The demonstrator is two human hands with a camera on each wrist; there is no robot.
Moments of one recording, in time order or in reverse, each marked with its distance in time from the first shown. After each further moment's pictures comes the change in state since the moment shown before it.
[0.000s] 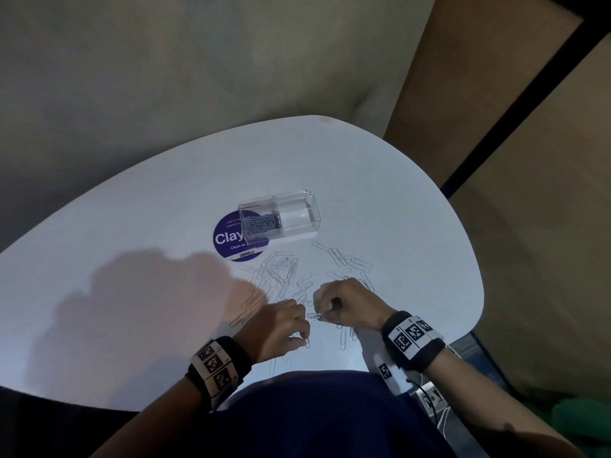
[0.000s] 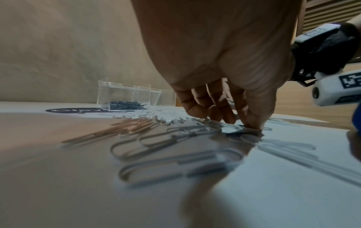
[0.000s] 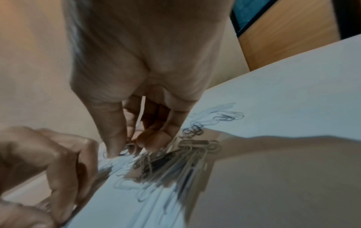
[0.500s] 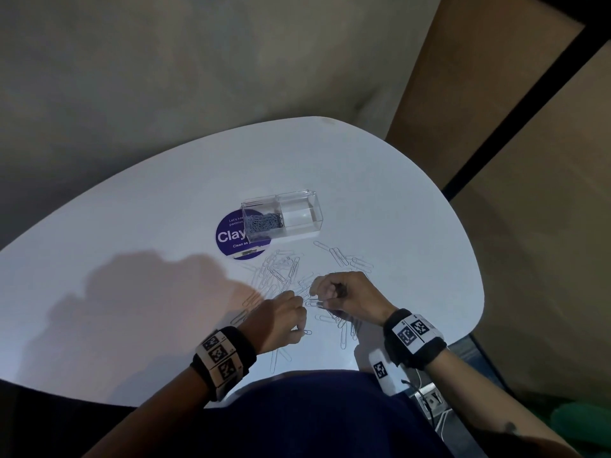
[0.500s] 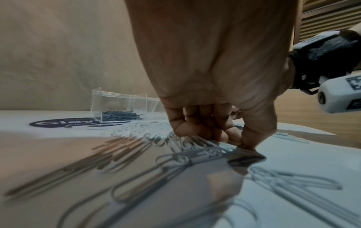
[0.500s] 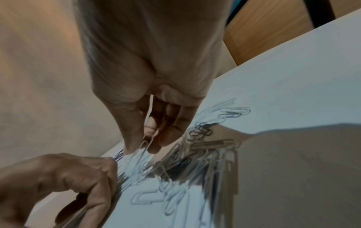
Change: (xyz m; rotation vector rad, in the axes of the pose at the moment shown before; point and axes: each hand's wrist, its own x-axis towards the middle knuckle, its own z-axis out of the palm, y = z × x) left_hand 0.004 -0.004 -0.005 0.104 -0.001 -0.043; right_hand -0.001 -0.008 -0.008 0.342 0.117 0.174
